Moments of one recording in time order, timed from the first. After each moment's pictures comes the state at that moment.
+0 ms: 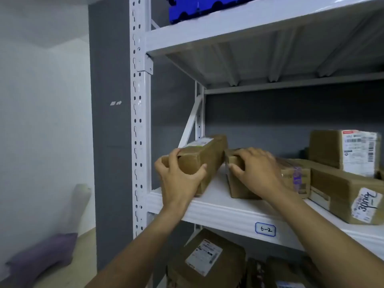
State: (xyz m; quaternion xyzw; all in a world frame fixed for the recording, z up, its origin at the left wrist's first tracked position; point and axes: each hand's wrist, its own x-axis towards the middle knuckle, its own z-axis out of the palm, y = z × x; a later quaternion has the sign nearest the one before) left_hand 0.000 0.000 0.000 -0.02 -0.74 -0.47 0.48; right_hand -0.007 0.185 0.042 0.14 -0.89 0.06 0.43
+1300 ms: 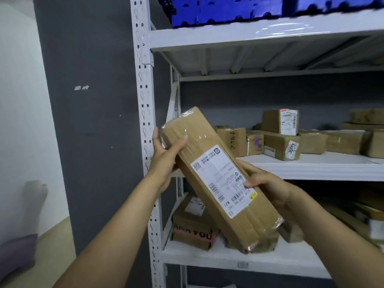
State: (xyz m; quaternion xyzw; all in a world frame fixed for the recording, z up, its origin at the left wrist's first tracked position) left_hand 0.130 -0.093 0.010 -0.23 -0.59 -0.77 0.11; right_hand 0.186 0.161 -0.021 0.24 -0.68 0.69 -0.11
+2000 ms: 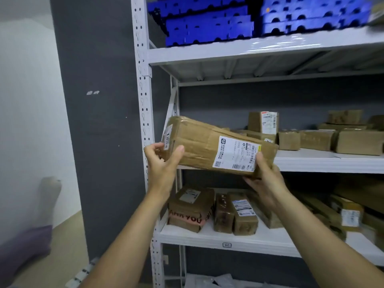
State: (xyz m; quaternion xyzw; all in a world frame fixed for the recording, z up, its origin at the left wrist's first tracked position) left_hand 0.271 -0.057 -0.009 -0.19 -0.62 -0.69 0.31; right_hand 0.278 0.186 -0.035 -0.03 -0.52 0.82 0.22
